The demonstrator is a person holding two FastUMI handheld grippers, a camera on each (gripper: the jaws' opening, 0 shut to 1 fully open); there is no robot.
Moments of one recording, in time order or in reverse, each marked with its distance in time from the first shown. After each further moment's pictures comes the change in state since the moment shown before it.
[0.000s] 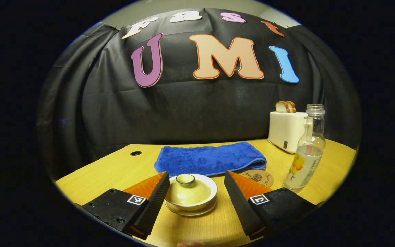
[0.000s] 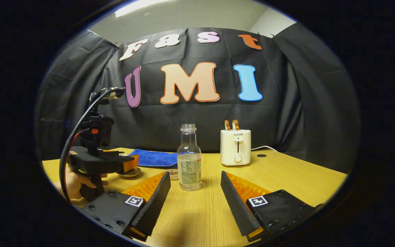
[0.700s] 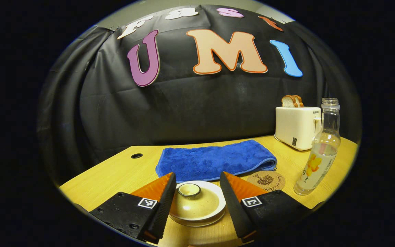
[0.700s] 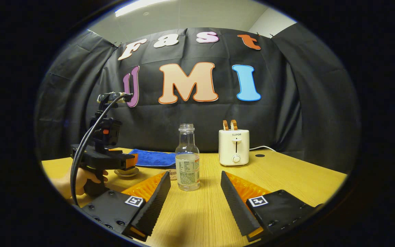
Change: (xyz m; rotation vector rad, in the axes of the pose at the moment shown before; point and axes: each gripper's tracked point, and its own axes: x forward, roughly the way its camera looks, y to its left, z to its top) left arm 0.024 0.005 0.001 0.037 0.020 0.009; right arm 0.001 -0.002 0.000 0.000 0.002 -0.015
